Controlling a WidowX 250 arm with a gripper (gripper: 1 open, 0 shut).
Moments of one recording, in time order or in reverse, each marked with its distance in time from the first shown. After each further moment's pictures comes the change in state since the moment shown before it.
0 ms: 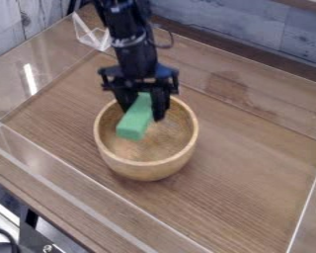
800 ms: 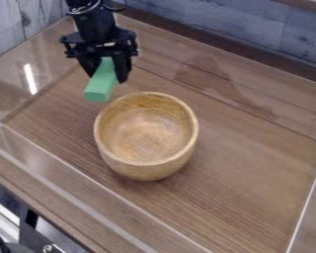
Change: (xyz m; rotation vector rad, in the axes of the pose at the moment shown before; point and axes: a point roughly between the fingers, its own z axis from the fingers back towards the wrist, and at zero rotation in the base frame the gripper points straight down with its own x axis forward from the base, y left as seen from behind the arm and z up) arm 0.038 0.053 0.016 0.039 -0.125 0.054
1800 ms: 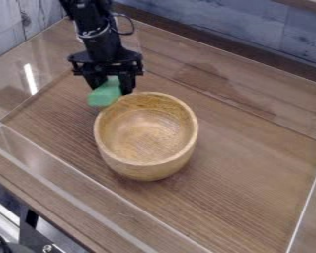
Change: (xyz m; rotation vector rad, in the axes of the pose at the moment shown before) arm -0.004 -0.007 -0.032 0.030 0.012 -0.007
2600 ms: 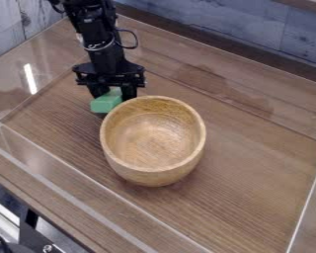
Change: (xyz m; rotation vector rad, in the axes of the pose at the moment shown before) arm 0.000 0.002 -0.019 0.022 0.022 -0.010
